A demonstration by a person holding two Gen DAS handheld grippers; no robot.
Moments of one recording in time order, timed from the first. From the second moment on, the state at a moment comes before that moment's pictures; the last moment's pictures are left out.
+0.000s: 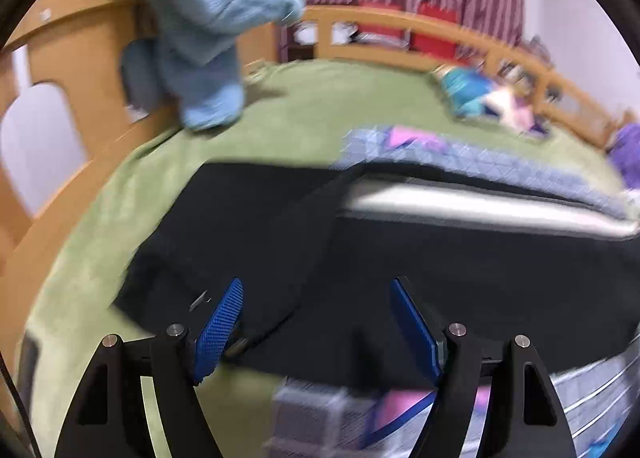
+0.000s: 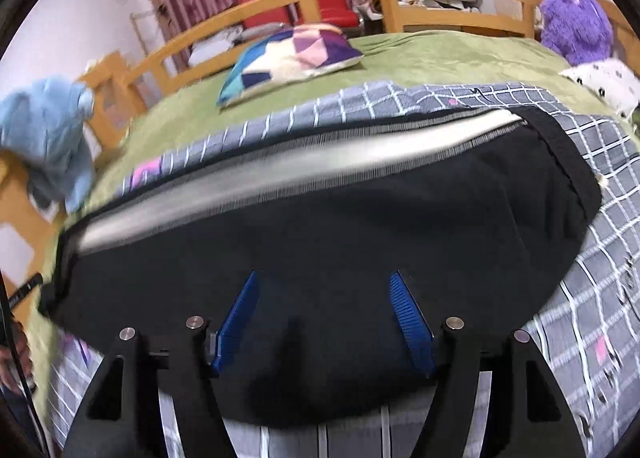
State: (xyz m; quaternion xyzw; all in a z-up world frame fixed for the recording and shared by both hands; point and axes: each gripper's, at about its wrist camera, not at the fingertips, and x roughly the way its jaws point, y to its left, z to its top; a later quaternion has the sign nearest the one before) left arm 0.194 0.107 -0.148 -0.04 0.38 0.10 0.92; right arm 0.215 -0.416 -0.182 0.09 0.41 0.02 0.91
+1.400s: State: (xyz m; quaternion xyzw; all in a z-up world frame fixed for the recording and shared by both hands) left arm 0.162 0.132 -0.216 -0.28 0.44 -0.03 0.85; right arm 0.136 -0.489 -0.217 0.14 0.43 -0.09 0.89
